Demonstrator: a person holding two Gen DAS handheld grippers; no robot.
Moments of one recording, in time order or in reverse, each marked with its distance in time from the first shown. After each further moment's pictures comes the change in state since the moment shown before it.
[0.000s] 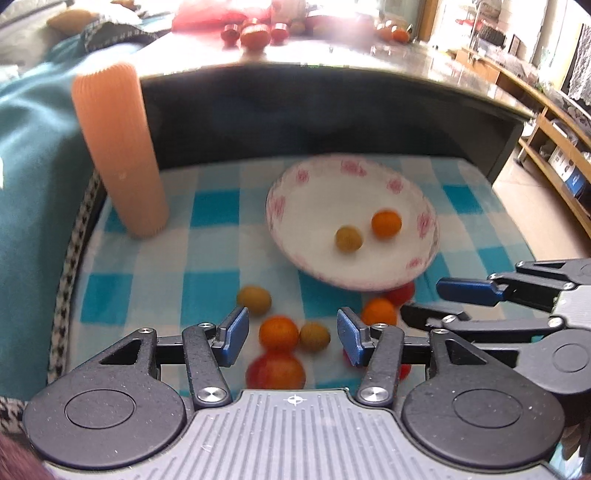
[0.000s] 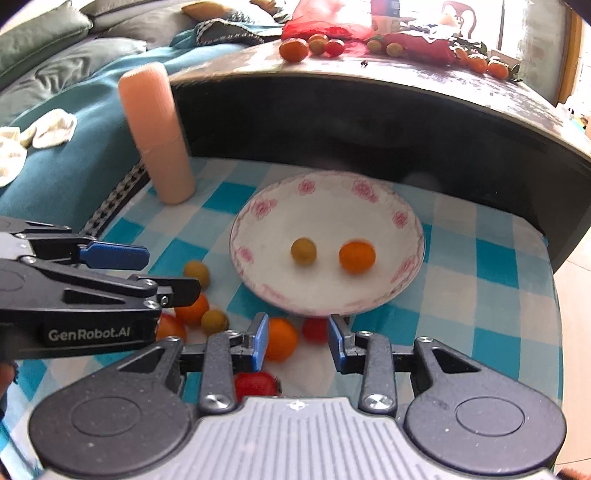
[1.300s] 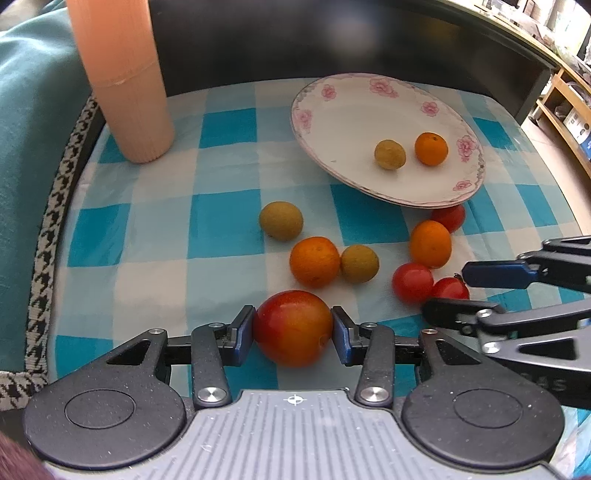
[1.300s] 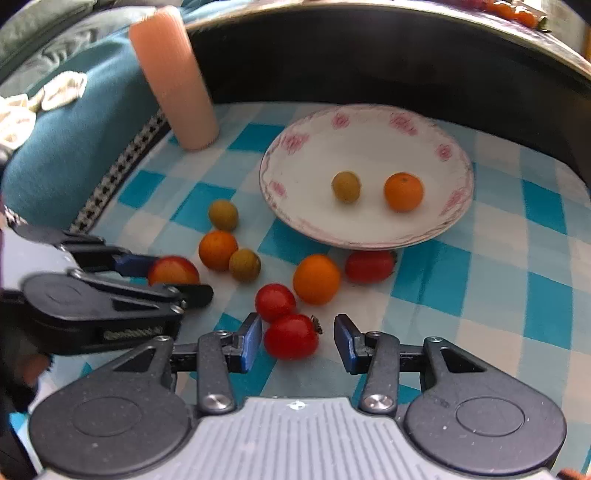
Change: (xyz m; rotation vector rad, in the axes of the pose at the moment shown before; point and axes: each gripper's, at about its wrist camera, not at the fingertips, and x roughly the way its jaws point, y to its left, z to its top) left arm 0.039 0.020 -0.027 0.011 0.149 0.017; right arm 0.026 0.010 -0.017 0.023 0.153 0.107
